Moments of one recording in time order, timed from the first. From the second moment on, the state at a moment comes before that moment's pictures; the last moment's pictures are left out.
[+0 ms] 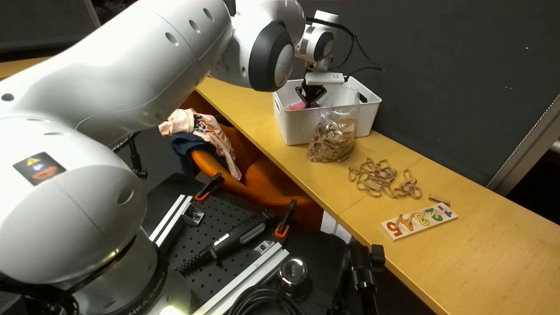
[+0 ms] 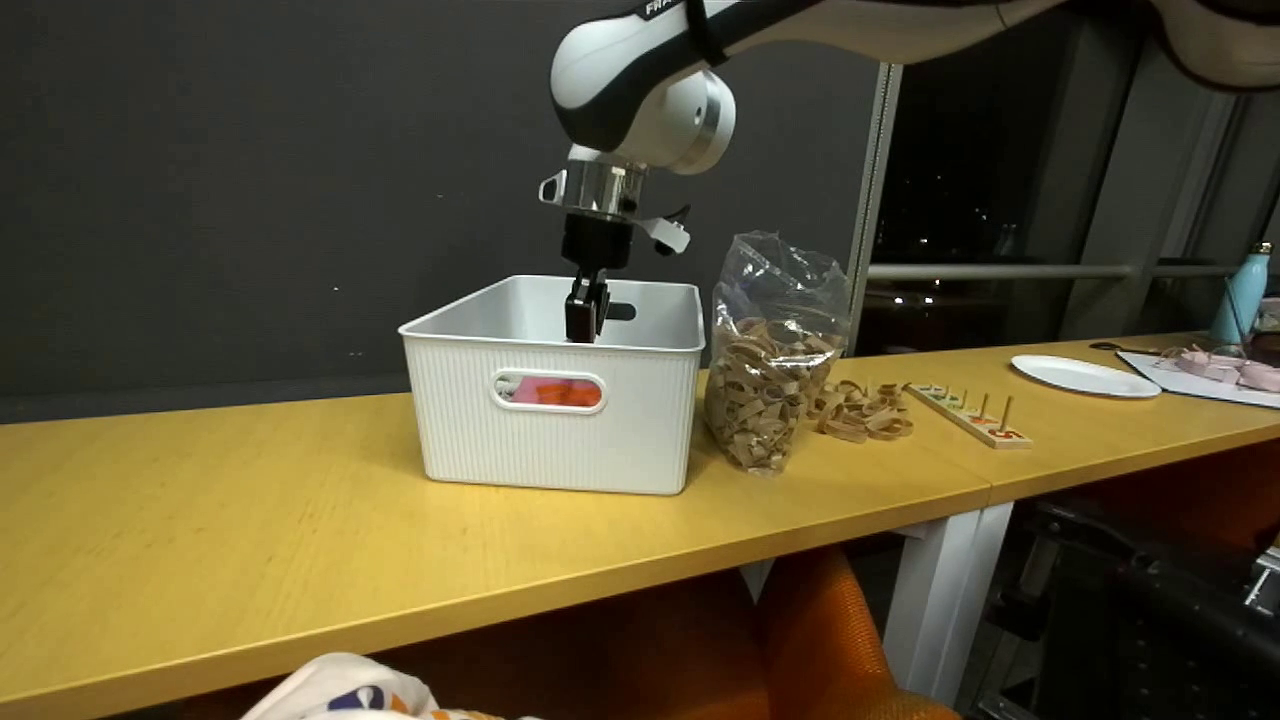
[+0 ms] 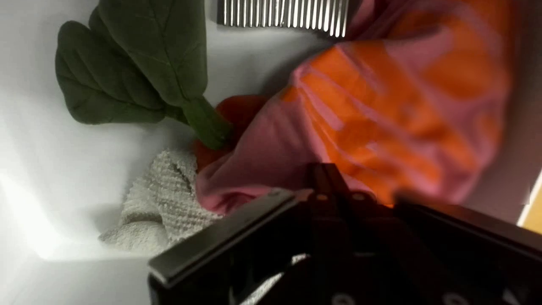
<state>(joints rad) -0.02 1.20 0.08 -0.73 0.06 1.99 -0.71</state>
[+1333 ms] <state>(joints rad) -0.01 0.87 0.03 -0.88 0.06 2.00 -0.61</state>
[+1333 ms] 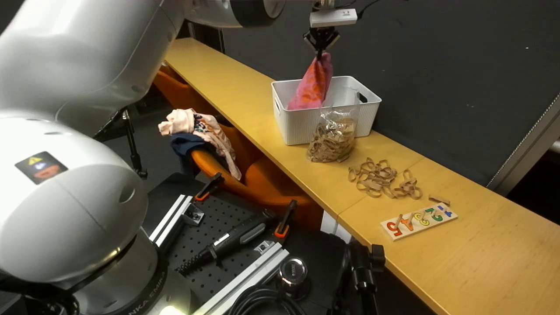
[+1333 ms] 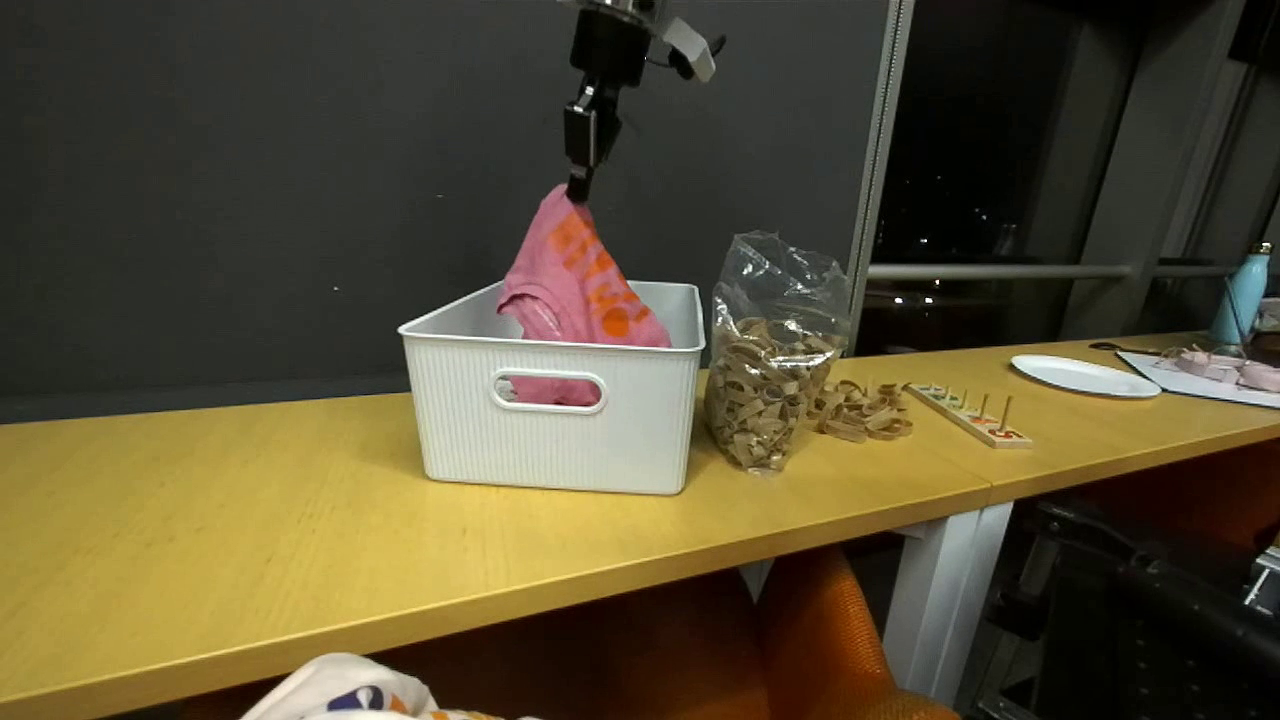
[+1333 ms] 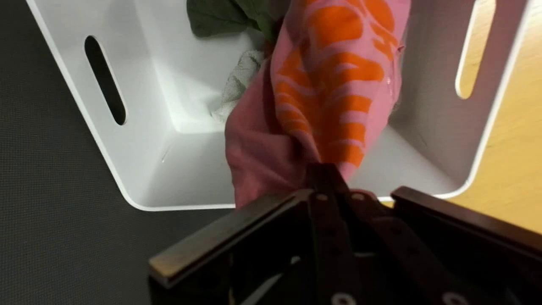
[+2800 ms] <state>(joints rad) 0.12 0.22 0.27 -1.80 0.16 1.95 -0.68</state>
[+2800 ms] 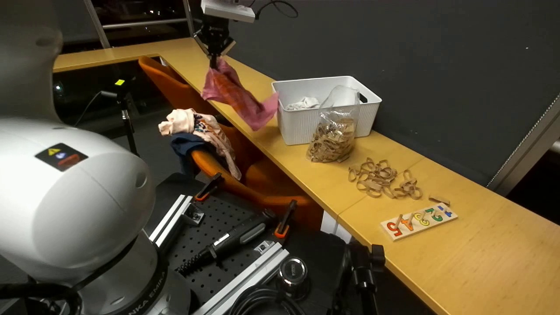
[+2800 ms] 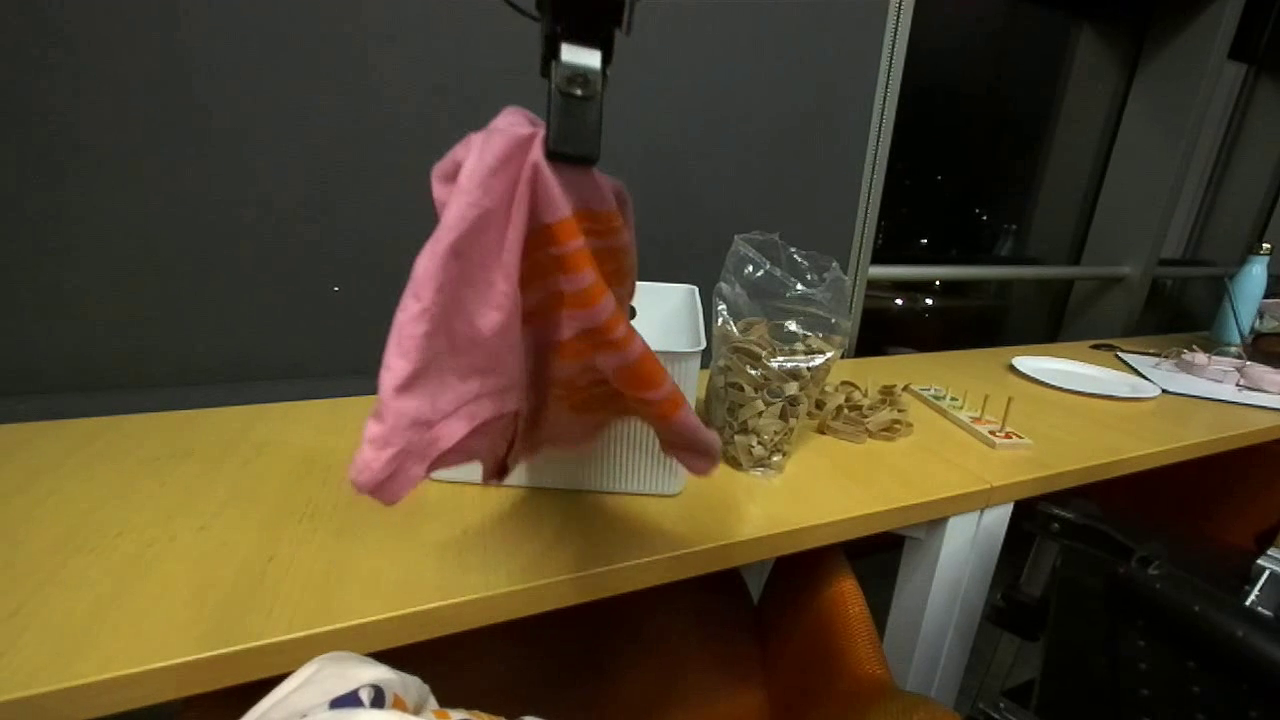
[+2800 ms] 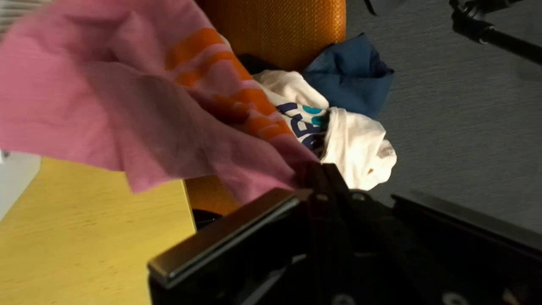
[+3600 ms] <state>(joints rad) 0.20 0.47 0.28 -1.61 0.10 1.74 -0.75</state>
